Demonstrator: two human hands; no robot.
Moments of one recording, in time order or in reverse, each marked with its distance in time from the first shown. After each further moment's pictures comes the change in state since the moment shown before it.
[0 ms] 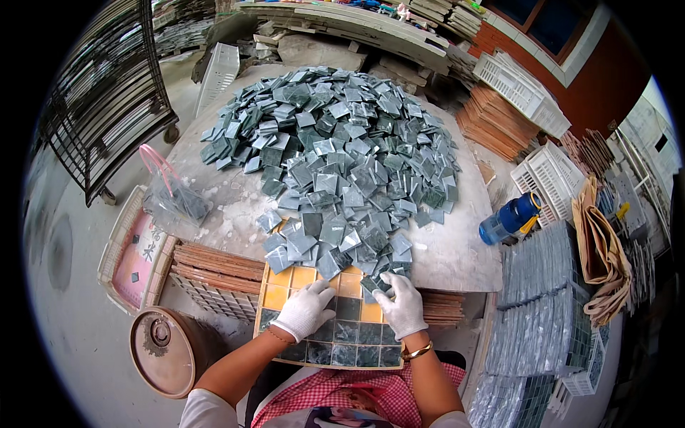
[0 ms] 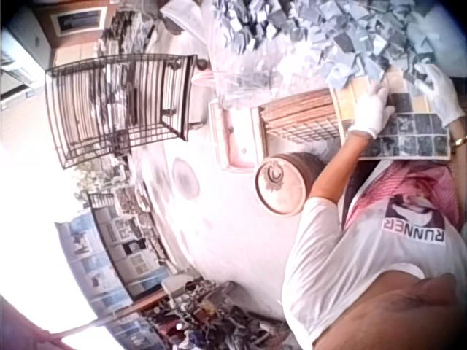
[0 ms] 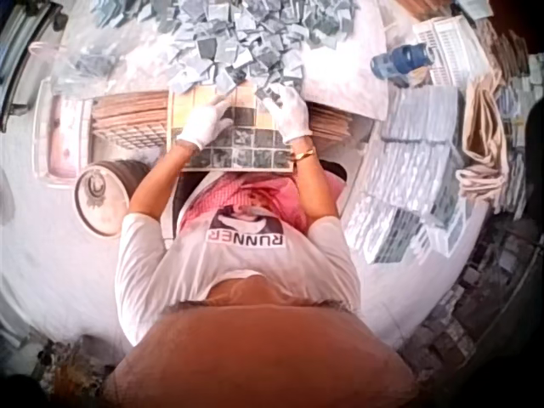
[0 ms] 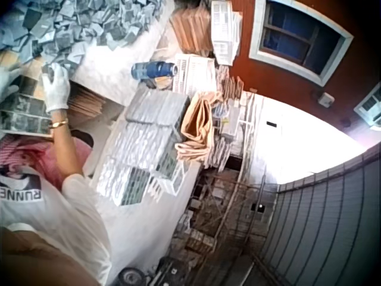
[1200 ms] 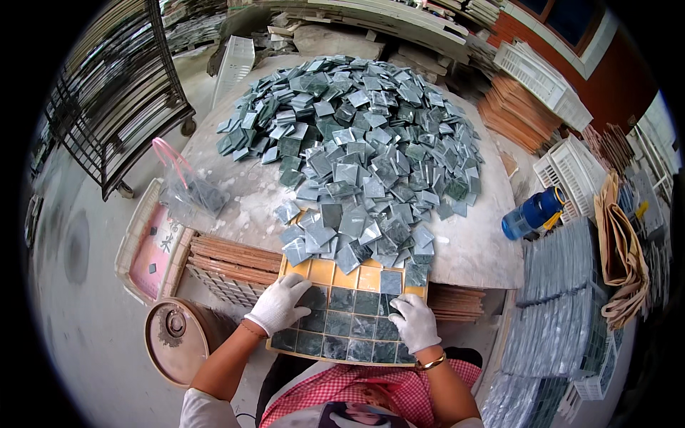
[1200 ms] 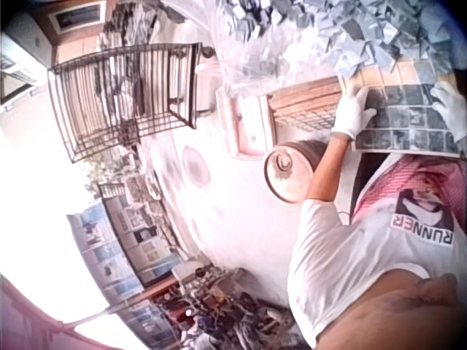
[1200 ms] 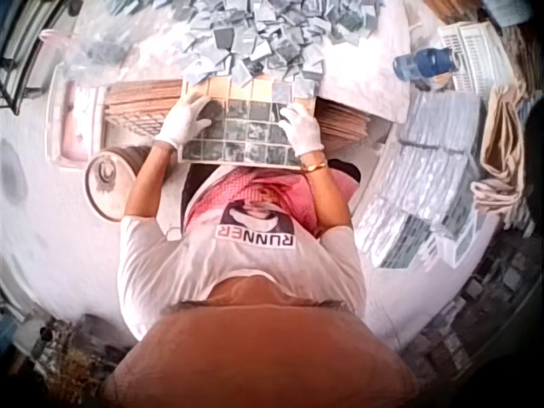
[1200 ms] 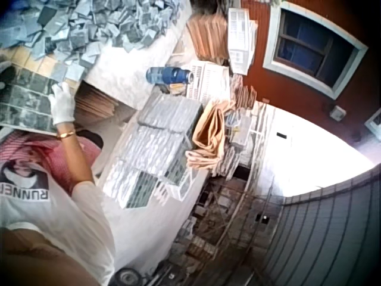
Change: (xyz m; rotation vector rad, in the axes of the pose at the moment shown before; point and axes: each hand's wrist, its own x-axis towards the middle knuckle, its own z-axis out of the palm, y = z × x) left_hand -0.047 -0.043 -0.039 0.079 -0.030 -0.073; right_hand -0.043 0.019 0.009 -0.199 -0.126 -0.103
